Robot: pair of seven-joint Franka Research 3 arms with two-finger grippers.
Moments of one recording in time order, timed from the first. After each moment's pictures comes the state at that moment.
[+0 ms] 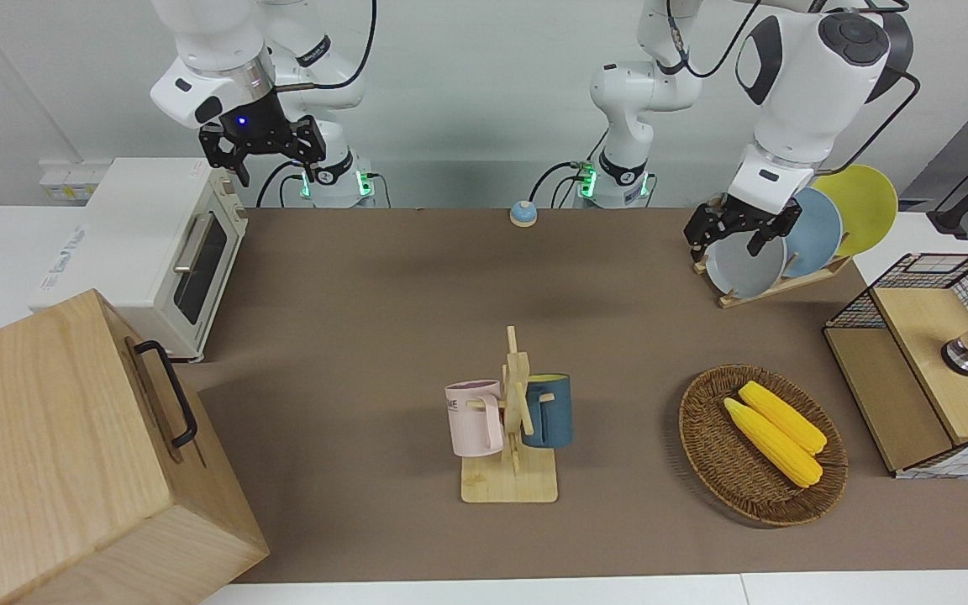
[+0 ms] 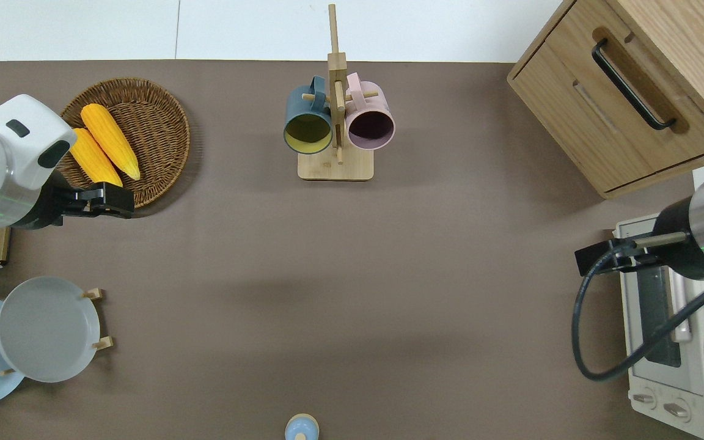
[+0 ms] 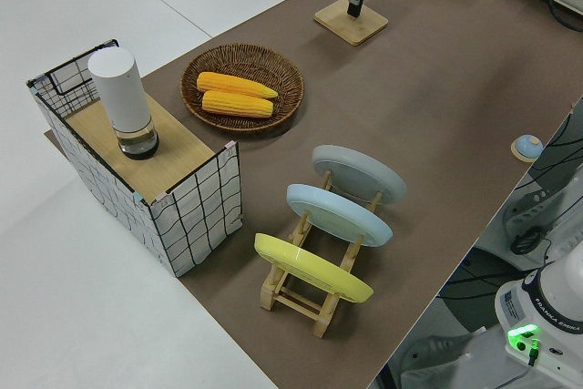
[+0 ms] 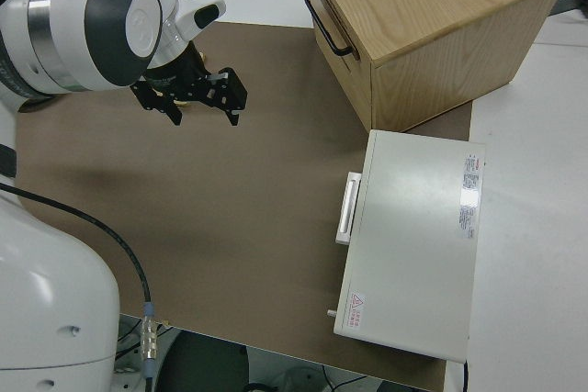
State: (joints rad) left arm -0.03 0.06 -0.07 -1.62 0.02 1.67 -0.16; right arm -0.09 -0.02 0.23 -1.50 0.00 1.36 0.06
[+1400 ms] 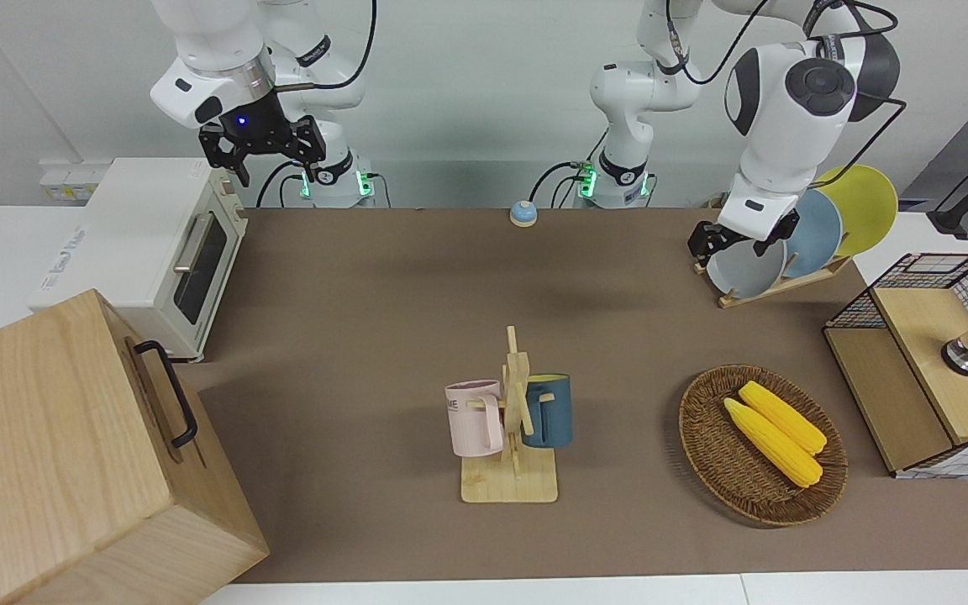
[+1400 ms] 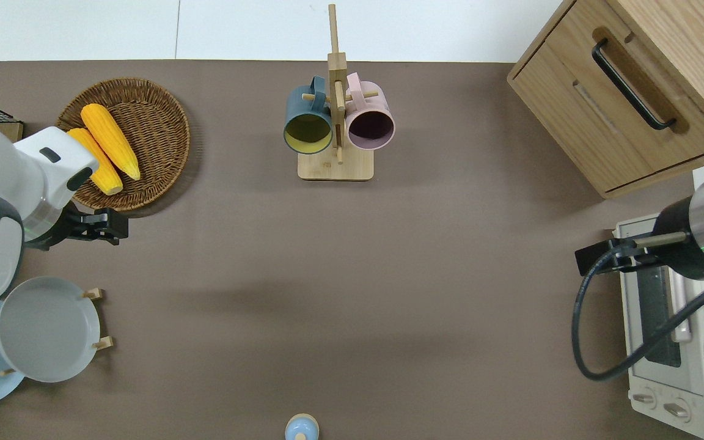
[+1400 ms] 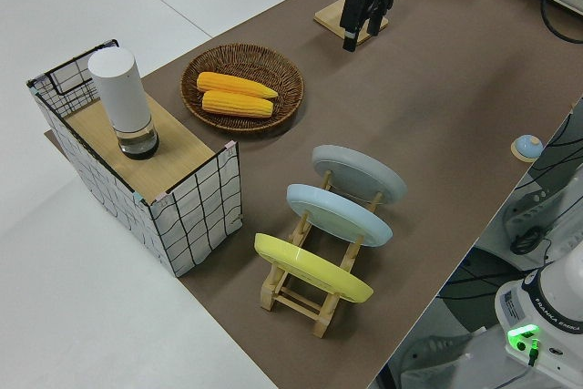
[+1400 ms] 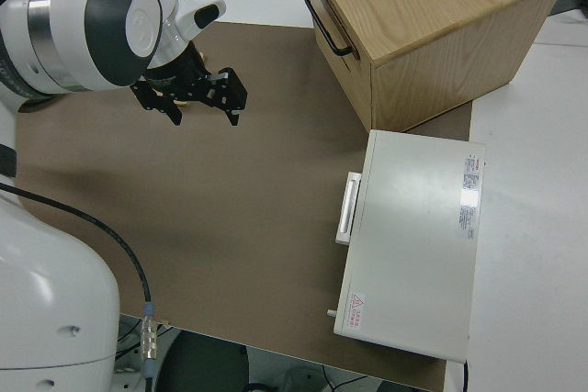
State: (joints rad) left arm -0.03 0.06 -0.07 -1.71 0.18 1.63 -0.20; right arm -0.09 -0.02 0.23 -1.50 0.00 1.36 0.06
